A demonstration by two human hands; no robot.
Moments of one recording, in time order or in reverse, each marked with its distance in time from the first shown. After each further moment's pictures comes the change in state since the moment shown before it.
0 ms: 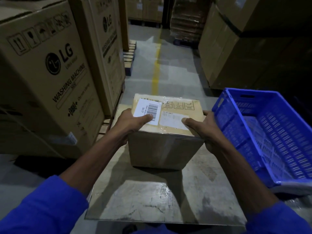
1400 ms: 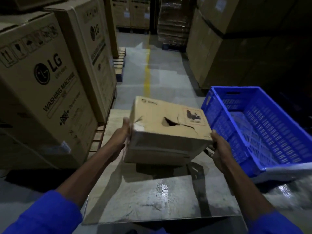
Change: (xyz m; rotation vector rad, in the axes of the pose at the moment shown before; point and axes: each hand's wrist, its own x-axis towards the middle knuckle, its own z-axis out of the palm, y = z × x) left_hand -0.019 -0.042 0.006 -0.048 -0.146 -0.142; right_hand -0.022 0.096 -0.071 0.481 0.247 0.196
